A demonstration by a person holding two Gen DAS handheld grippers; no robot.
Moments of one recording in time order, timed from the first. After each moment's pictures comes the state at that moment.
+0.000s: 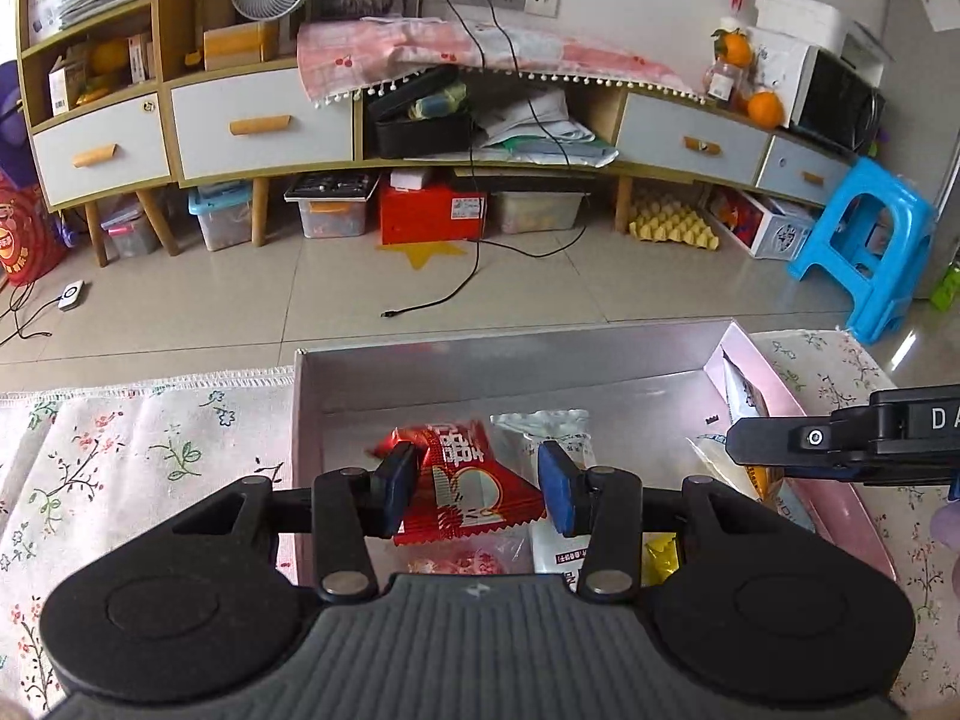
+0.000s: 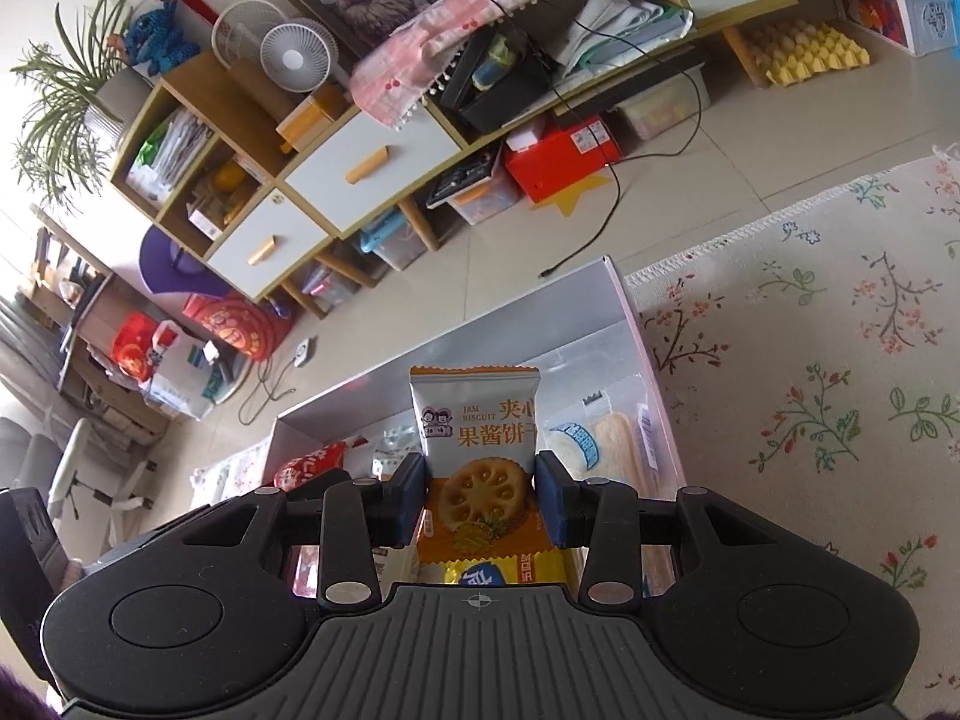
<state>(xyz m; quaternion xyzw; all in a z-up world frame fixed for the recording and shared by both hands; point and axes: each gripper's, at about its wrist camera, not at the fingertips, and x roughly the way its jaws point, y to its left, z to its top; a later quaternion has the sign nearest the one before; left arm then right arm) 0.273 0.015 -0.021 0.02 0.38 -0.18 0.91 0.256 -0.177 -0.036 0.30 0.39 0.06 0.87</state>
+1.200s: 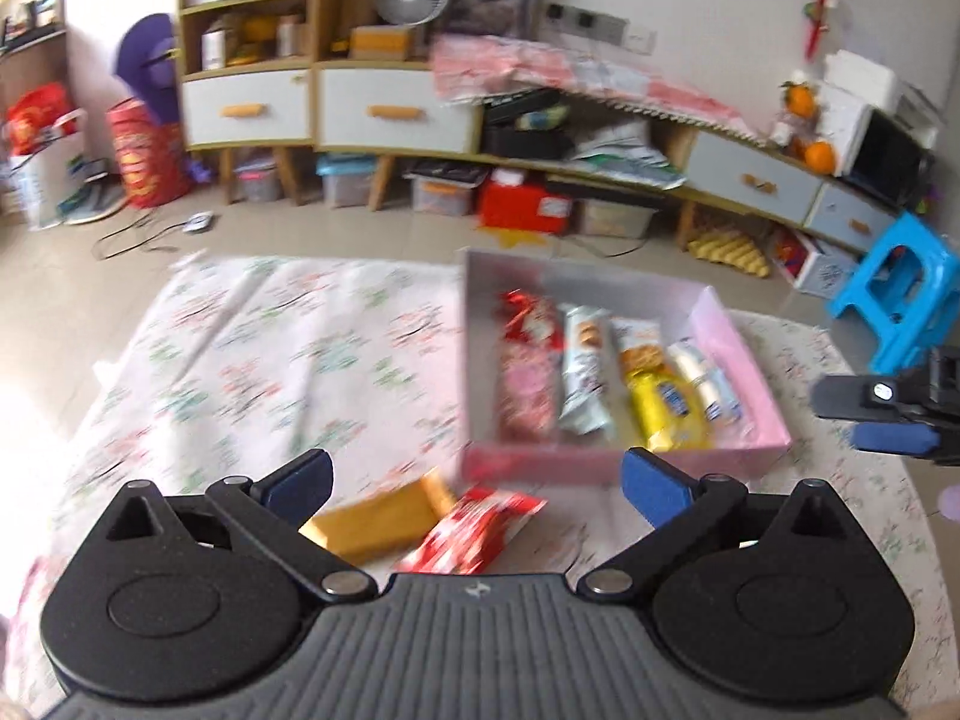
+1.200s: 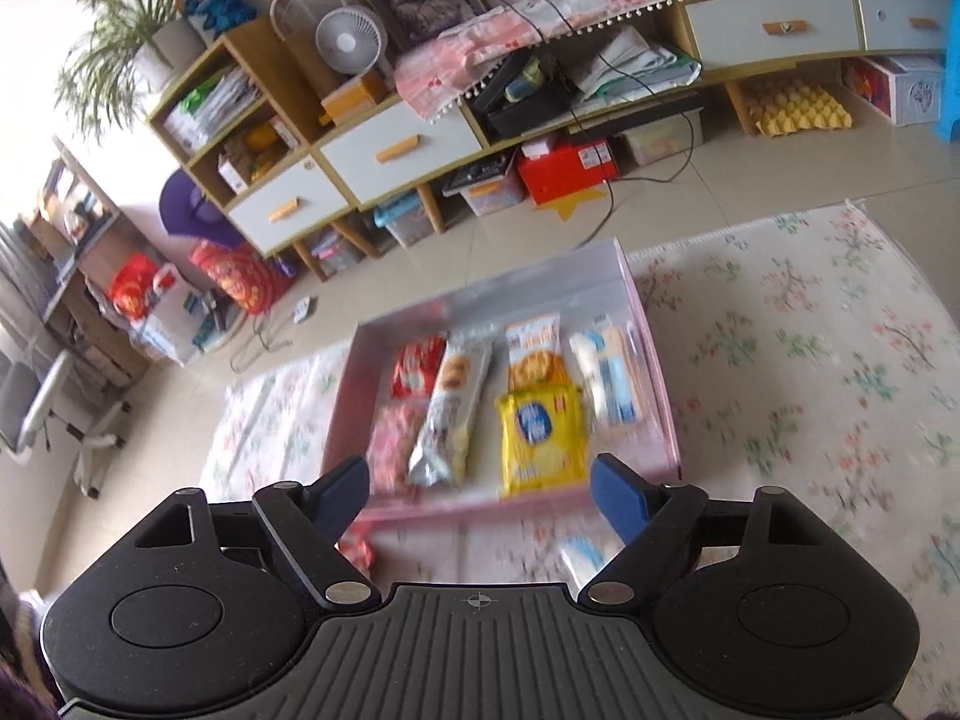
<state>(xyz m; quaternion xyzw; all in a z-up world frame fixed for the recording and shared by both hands) 0.139 0.060 0.043 -0.02 0.40 -0.07 0.91 0.129 -0.137 0.049 0.21 0.41 0.04 0.89</state>
